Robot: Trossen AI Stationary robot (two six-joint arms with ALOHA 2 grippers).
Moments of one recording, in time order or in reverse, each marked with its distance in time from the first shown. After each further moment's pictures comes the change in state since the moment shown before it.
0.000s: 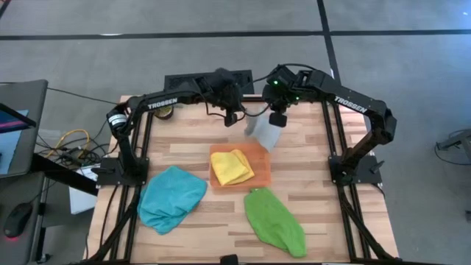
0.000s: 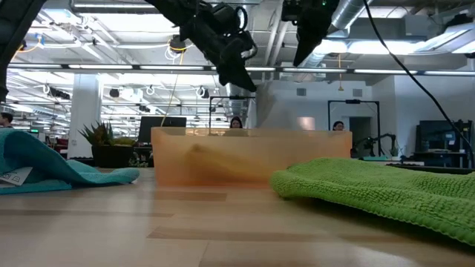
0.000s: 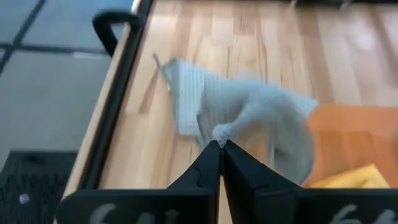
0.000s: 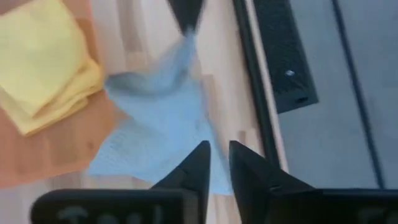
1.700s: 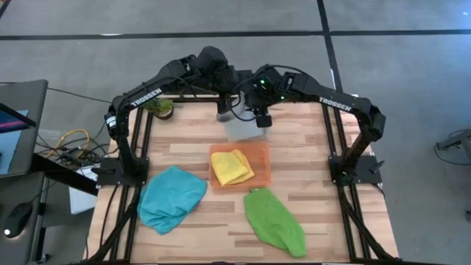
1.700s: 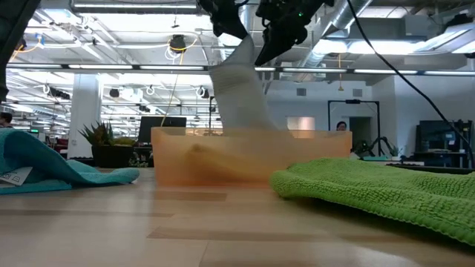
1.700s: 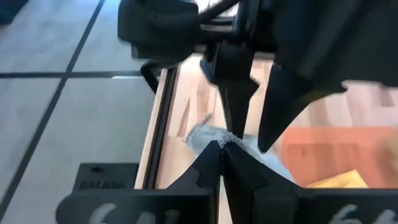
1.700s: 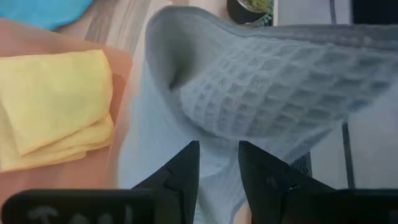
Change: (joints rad) left arm -0.030 -0.026 0.442 -0.395 -0.114 0.059; right arm 0.013 0.113 0.000 0.309 -0.227 -0.318
